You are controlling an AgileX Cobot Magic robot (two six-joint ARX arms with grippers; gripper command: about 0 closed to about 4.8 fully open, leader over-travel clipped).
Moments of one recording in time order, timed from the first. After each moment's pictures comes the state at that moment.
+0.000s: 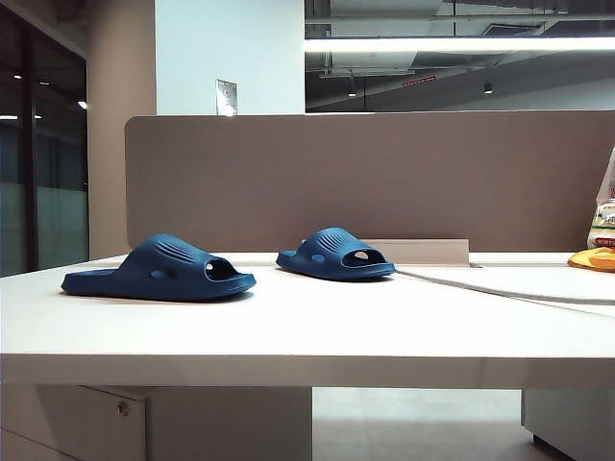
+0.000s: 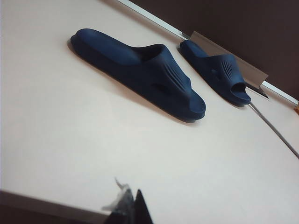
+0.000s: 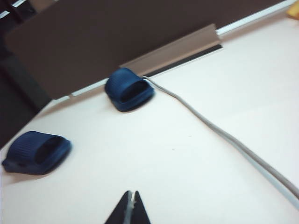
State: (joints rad) left arm -0.04 0.00 0.01 -0.15 0.13 -0.46; right arm 0.08 0.00 0.00 0.00 -0.13 0.46
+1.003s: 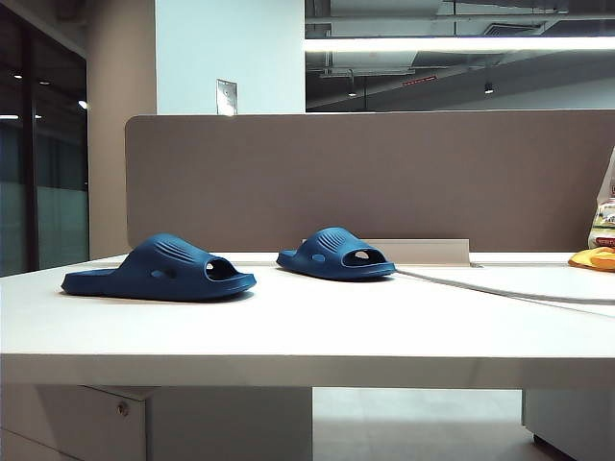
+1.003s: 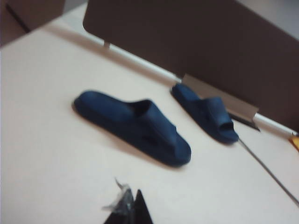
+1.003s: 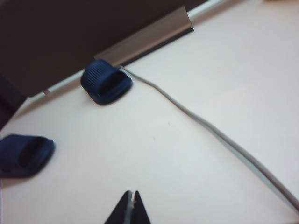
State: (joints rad) left arm -0.04 0.01 0.28 -0.32 0.06 -0.42; right arm 0.08 0.00 0.17 -0.28 -0.04 0.51
